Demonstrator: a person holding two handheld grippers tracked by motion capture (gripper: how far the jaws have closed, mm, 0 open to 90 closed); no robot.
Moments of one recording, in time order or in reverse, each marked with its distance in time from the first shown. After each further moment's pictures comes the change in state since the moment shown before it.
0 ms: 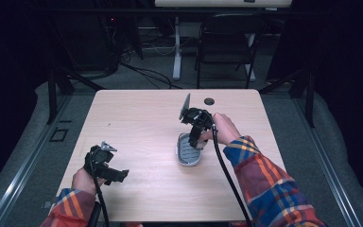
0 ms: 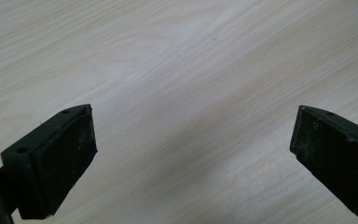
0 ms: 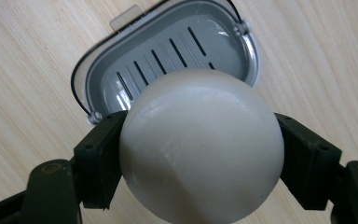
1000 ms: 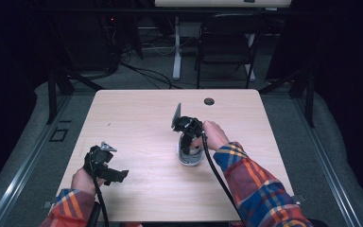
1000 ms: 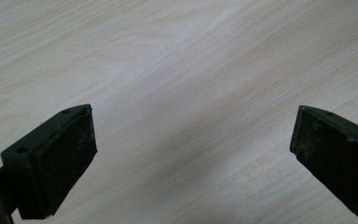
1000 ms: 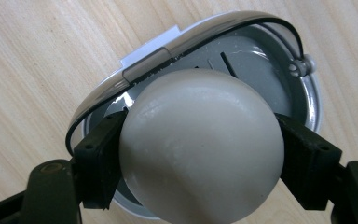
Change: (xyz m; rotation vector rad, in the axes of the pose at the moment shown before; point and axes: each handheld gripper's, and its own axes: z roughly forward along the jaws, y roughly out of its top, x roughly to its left) left arm 0.000 0.000 0.000 0.003 -0.007 -0.001; right arm 0.011 0.019 0.043 0.032 0.023 -0.019
